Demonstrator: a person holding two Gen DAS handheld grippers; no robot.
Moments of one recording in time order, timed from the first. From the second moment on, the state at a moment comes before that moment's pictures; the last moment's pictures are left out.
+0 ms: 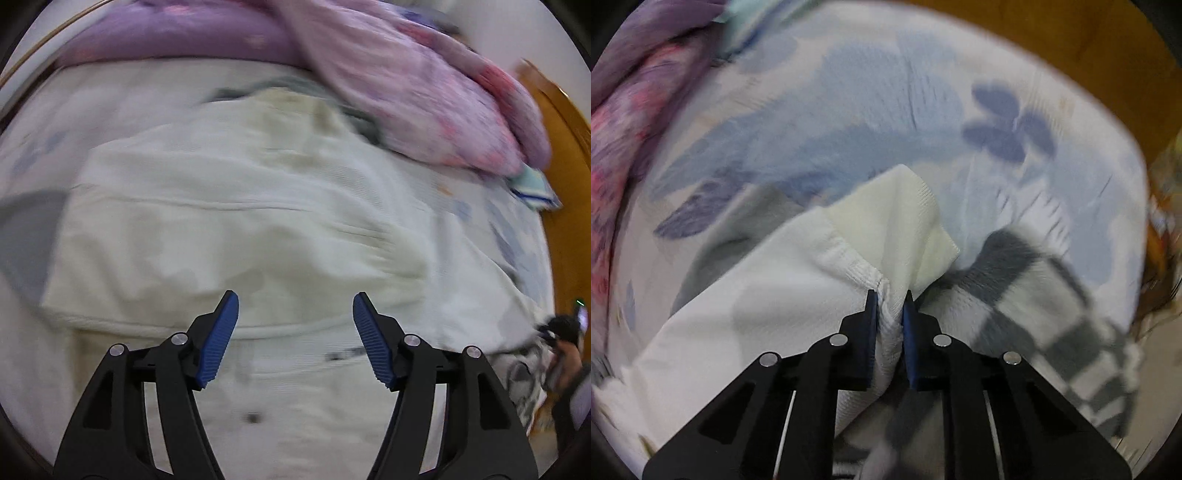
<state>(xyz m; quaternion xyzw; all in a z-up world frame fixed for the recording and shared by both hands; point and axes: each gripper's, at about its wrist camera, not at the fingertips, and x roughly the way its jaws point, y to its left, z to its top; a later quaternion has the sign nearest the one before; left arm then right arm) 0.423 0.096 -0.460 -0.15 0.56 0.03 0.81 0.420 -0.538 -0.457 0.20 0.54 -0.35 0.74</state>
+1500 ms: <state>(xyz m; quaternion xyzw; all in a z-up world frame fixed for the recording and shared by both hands) 0.433 0.289 -0.434 -0.24 0.54 0.00 0.81 0.474 -0.042 -0.426 0.12 0.58 0.11 0.80</state>
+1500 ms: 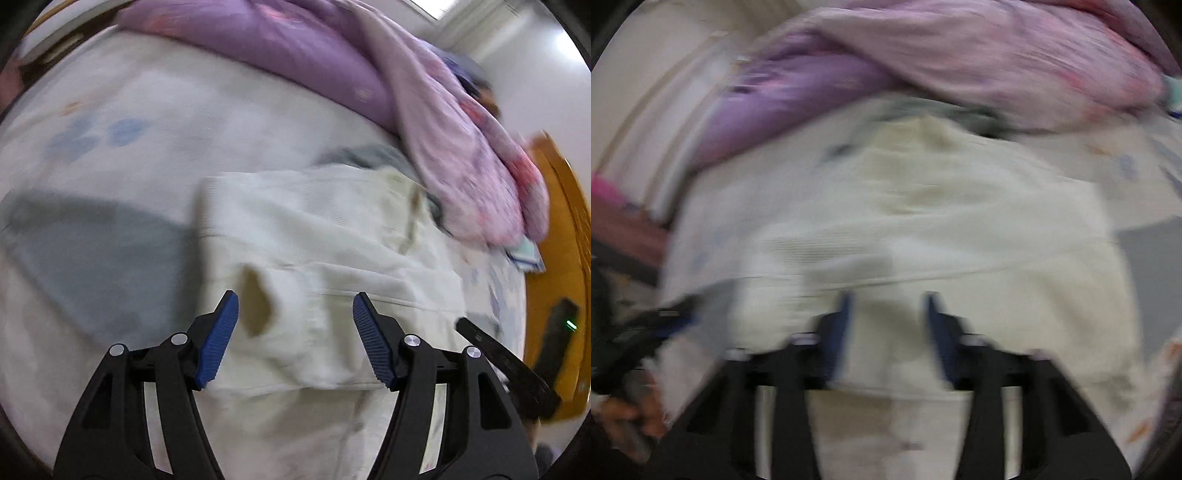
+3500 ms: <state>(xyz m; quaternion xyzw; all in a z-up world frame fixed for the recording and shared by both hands) 0.480 0.291 -0.412 -0.08 0.53 0.05 0.84 0.519 -0.199 -0.377 0.21 0.52 0.07 0.83</state>
